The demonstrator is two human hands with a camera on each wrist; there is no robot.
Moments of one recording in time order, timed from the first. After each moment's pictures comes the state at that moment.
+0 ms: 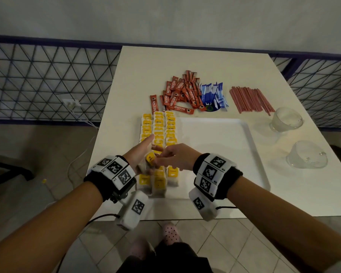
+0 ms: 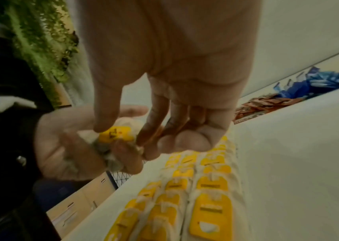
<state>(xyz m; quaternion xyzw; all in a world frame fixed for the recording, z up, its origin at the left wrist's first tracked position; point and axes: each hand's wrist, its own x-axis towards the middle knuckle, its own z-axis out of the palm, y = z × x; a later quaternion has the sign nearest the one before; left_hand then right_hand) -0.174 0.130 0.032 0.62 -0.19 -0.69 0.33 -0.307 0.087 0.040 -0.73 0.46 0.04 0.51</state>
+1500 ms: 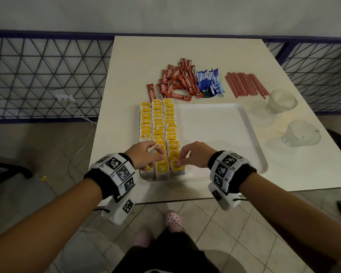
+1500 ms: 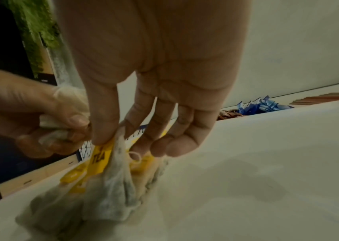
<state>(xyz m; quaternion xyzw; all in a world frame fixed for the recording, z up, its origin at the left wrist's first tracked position) -0.170 0.163 0.020 0.69 -0.48 -0.51 0.18 -0.349 0.108 0.022 -0.76 0.49 0.06 0.42</state>
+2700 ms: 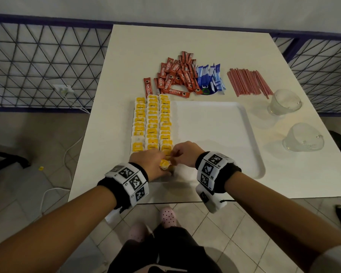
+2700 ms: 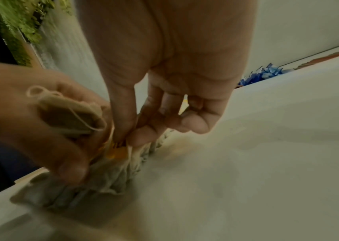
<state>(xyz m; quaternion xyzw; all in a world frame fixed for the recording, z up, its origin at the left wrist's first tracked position) -0.215 0.158 0.007 0.68 -0.67 -0.27 -0.10 -0.343 0.094 0.001 -0.76 0.50 0.09 0.40</state>
